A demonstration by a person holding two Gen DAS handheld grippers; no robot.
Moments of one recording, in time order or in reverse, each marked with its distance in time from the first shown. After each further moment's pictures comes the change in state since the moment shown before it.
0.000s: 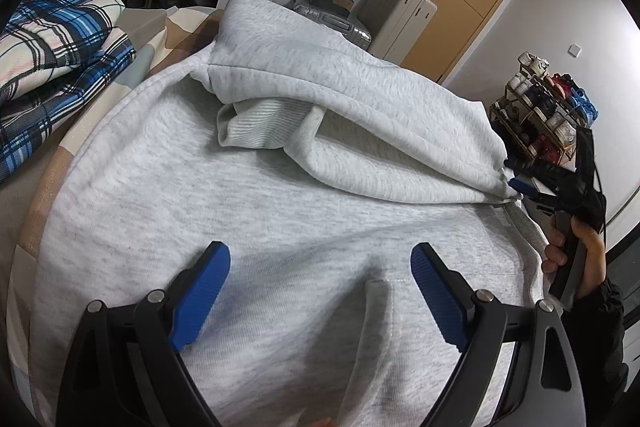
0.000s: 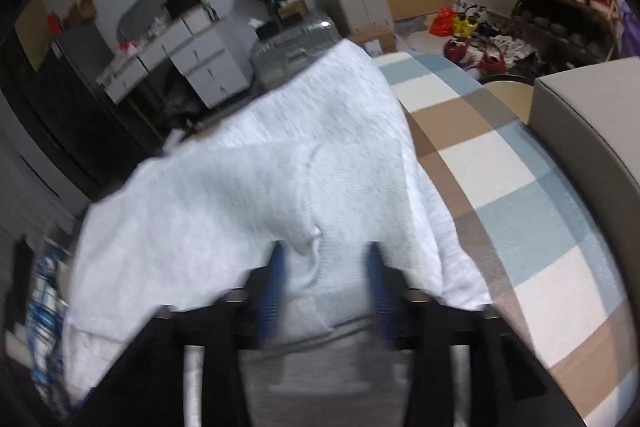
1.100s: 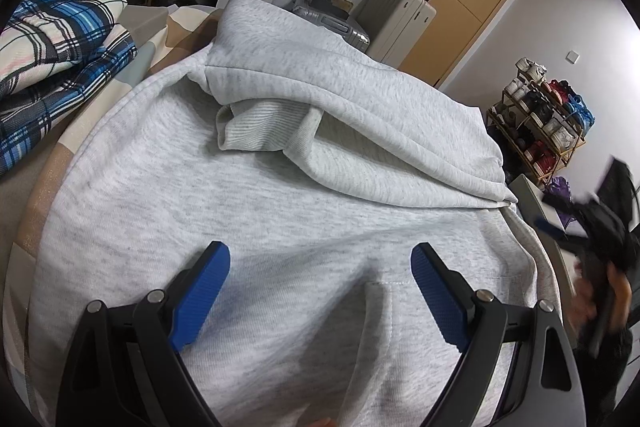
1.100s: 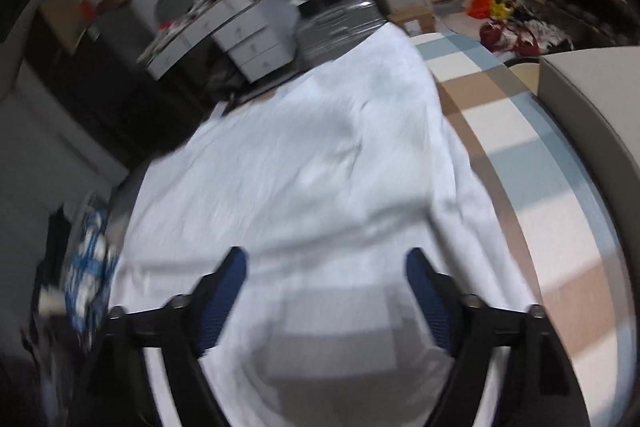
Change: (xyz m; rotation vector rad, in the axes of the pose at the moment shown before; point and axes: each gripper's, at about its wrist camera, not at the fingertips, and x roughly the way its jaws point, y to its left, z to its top) left arm -0.001 0.003 0.001 -0.015 -0.005 -0.019; right arm -0.067 0.017 -0.042 -0.092 0.105 0.114
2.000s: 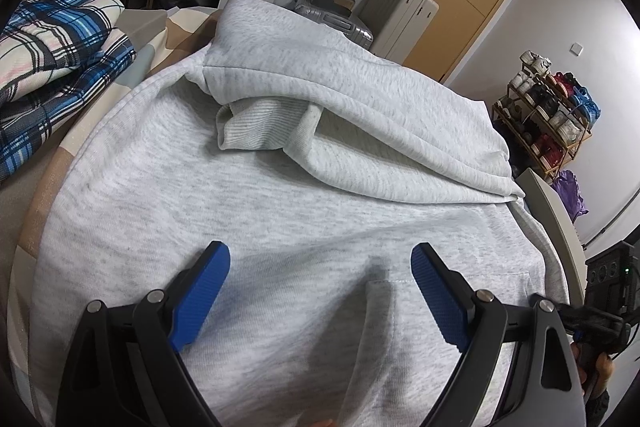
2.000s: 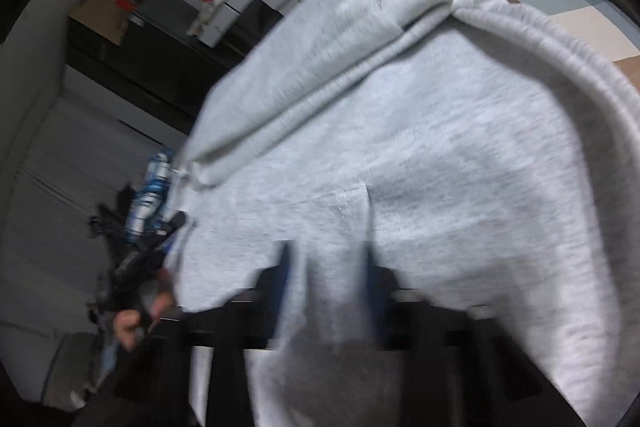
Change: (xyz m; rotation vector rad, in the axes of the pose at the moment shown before) left arm 0.005 -0.008 0.002 0.020 0.008 0.031; right arm 0.009 -0.016 -0.102 0.078 0.150 0.277
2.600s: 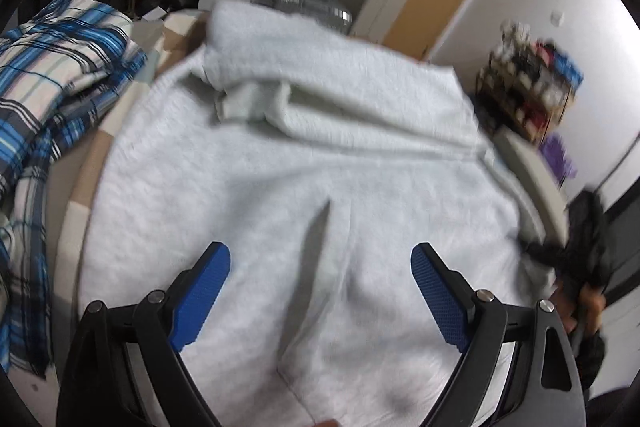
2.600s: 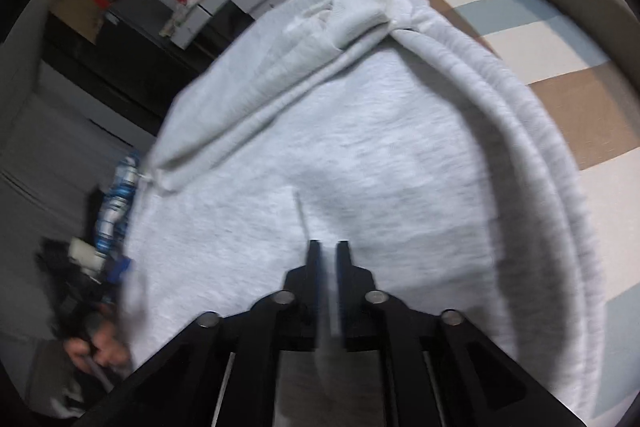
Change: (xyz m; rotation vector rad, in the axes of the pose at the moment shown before) left arm -0.043 -0.025 -0.030 0.105 0.097 0.006; right arm -0.027 -0.020 0.007 0.010 -0.018 -0.066
